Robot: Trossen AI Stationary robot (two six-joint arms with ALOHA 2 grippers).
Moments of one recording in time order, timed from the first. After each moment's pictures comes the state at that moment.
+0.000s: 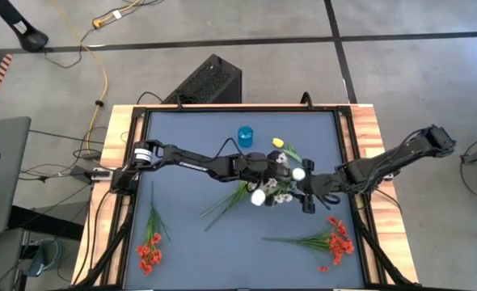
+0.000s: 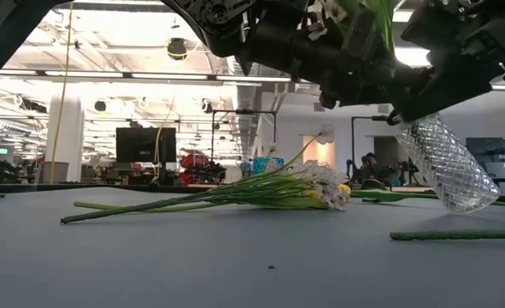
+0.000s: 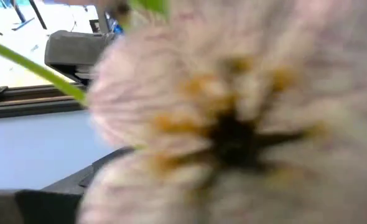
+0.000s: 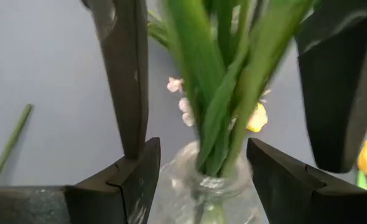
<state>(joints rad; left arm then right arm) 0.00 2.15 1.53 0.35 0.09 0.07 0.32 1.00 0.54 -0.28 0.37 0.20</state>
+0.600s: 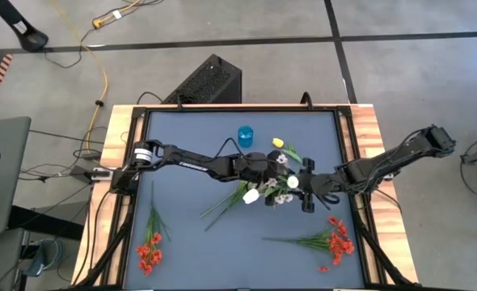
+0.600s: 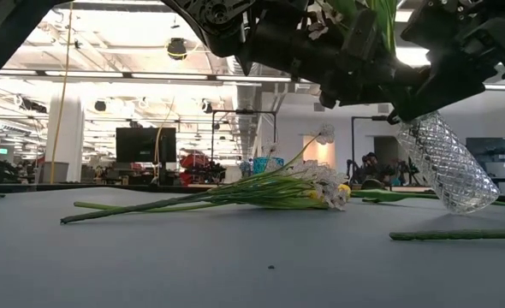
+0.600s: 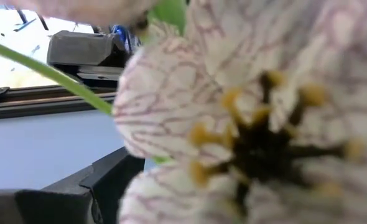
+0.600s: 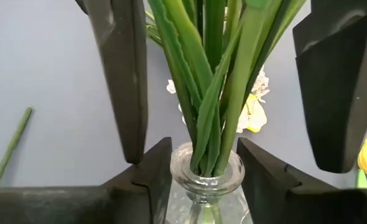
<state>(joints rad) 0.00 2.15 1.53 0.35 0.09 0.07 0.32 1.00 0.54 -0.28 0.38 0.21</state>
